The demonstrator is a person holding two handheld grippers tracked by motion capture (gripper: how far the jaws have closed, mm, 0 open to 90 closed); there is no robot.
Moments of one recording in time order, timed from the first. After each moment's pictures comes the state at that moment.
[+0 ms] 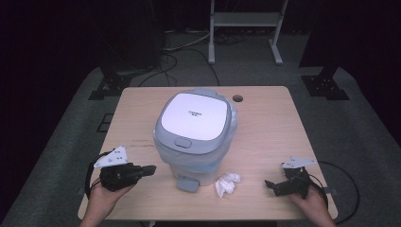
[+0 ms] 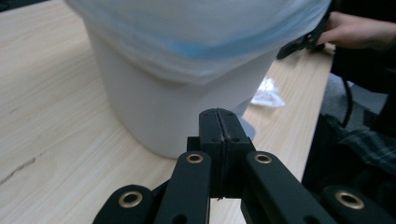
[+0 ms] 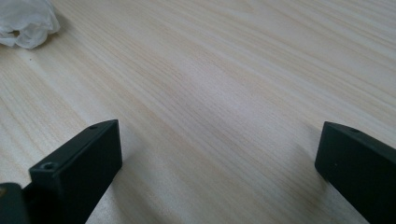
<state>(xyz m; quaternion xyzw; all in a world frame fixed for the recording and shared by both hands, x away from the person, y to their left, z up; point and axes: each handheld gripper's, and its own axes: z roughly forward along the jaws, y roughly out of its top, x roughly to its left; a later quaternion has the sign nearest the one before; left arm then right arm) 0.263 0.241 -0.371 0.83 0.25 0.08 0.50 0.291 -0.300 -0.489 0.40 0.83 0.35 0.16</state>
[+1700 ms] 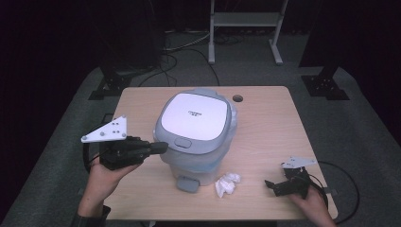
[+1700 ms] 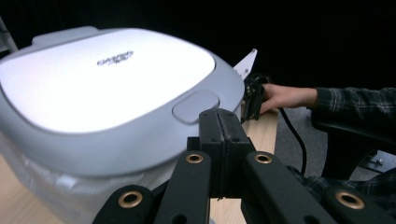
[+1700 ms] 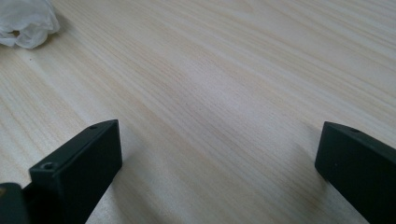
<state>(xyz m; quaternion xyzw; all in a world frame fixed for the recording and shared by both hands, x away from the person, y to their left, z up) 0.267 0.201 -0.264 0.81 0.15 0.08 0.56 0.291 -0.300 -0.489 0.40 0.83 0.35 0.16</state>
